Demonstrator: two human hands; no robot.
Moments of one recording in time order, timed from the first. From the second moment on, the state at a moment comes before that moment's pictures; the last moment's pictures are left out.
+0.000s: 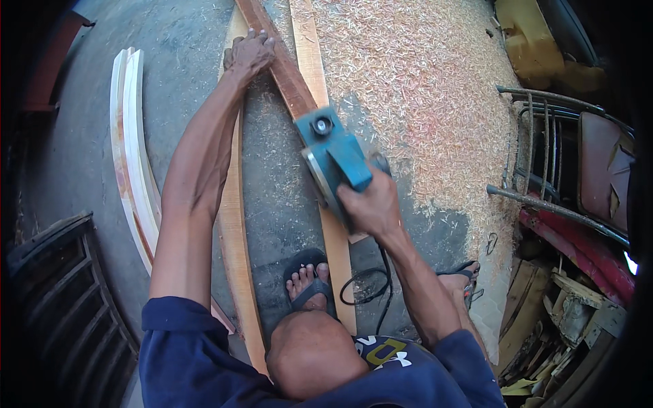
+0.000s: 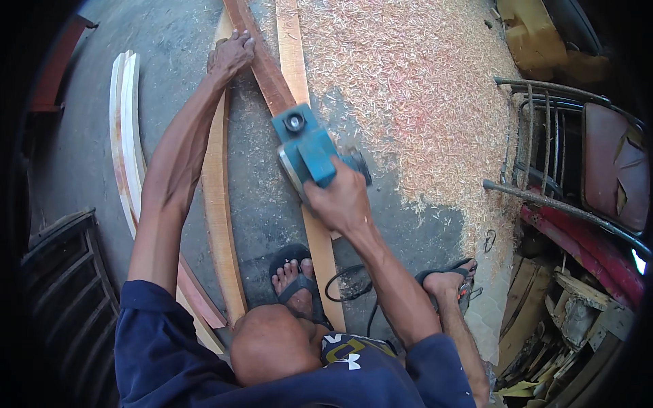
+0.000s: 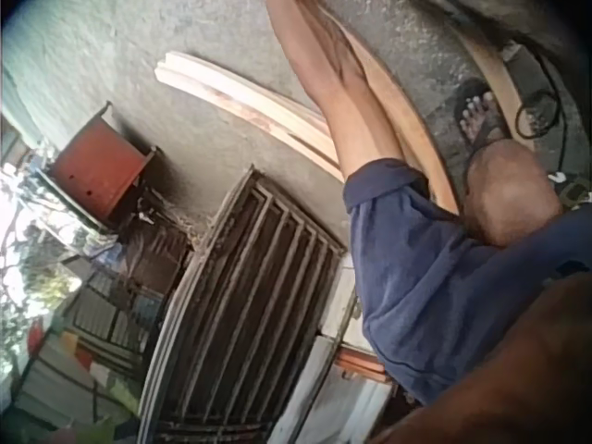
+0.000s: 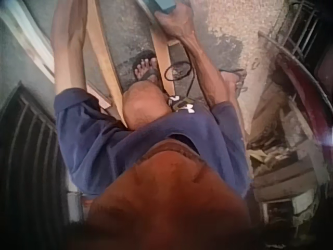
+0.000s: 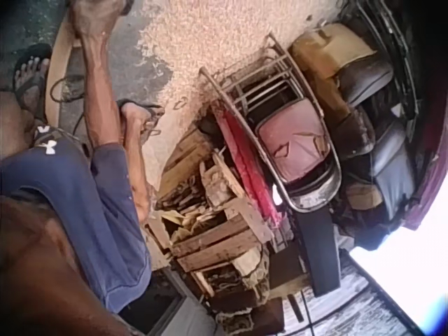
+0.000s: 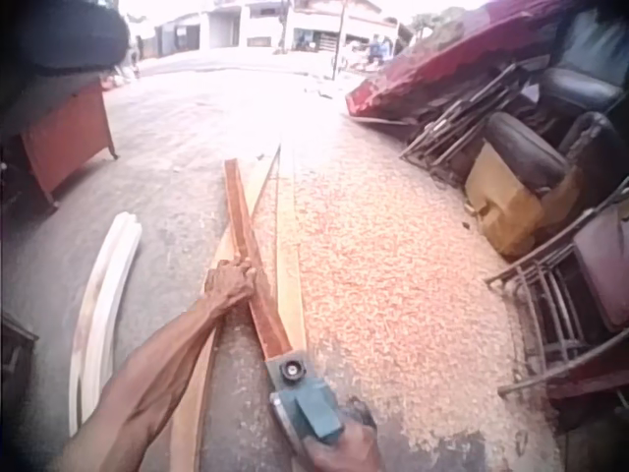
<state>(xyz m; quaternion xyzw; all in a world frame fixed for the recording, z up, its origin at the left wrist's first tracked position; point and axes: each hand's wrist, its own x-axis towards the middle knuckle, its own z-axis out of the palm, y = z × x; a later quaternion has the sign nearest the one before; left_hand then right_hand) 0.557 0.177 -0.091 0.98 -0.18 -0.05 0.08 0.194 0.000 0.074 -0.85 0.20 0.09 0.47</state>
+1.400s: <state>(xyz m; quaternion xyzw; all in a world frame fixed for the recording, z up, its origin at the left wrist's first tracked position) 0.559 0.181 -0.060 0.94 -0.09 -0.22 0.26 0.068 -0.035 0.087 -0.85 0.23 0.17 0.45</state>
